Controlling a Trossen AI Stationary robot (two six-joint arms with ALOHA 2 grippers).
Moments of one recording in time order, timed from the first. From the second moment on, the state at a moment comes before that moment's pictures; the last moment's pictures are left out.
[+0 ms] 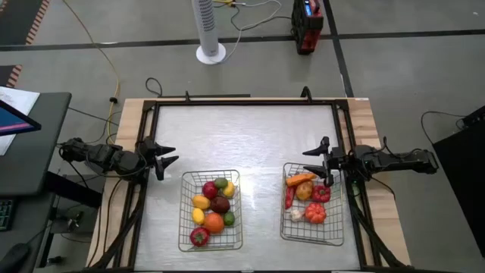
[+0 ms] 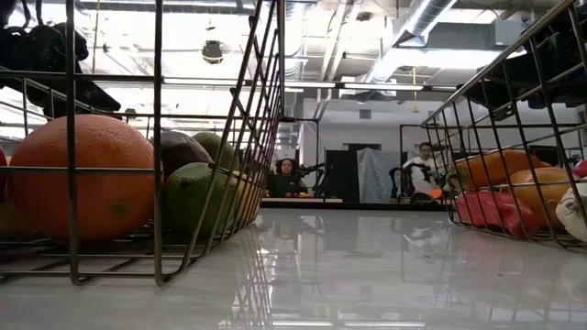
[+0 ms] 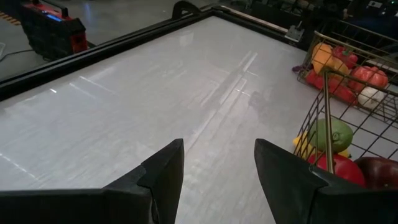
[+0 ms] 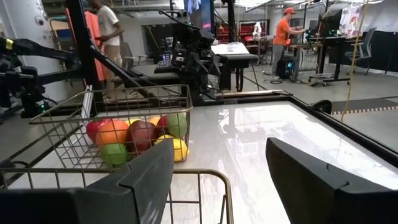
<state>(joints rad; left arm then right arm) -0.31 0.01 0.27 -0.73 -0.66 -0.54 0.07 0.02 0.01 0.04 0.12 0.04</state>
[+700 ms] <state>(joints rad) -0.31 0.00 0.22 -0.79 -0.74 -0.45 0.07 0.02 0.01 0.04 0.12 0.04</state>
